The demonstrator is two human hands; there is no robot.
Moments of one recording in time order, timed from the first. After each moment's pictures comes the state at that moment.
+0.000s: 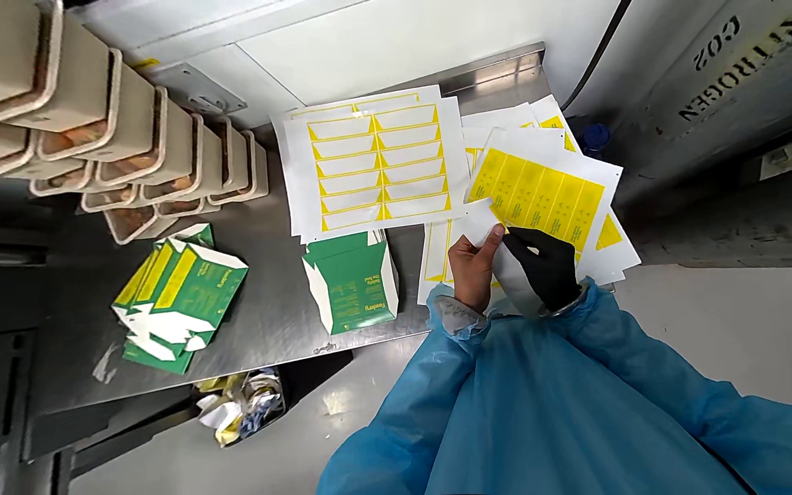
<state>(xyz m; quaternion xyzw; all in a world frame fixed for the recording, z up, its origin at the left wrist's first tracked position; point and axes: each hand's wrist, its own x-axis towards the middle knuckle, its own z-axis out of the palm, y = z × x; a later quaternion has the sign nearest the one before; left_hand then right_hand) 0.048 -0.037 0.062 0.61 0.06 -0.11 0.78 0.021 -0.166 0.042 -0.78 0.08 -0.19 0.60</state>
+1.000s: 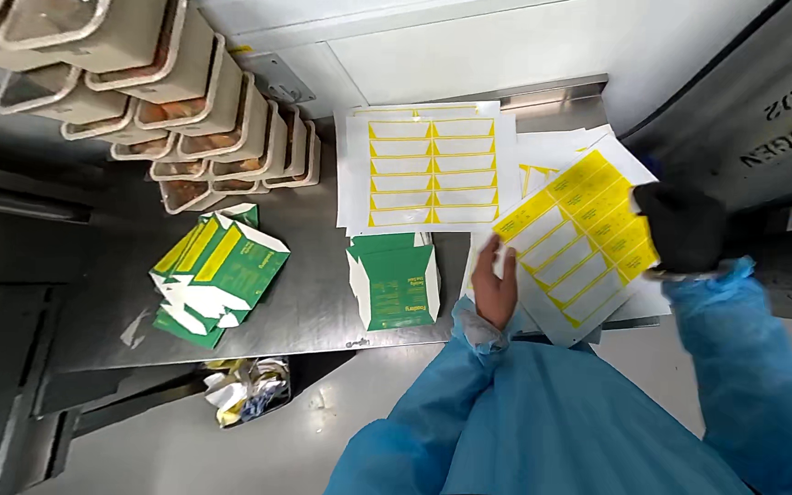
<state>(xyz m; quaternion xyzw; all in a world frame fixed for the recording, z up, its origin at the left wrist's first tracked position) 0.064 0.039 0.032 0.81 0.01 -0.06 0.59 0.090 -0.234 0.119 -0.90 0.21 -0.13 0.37</state>
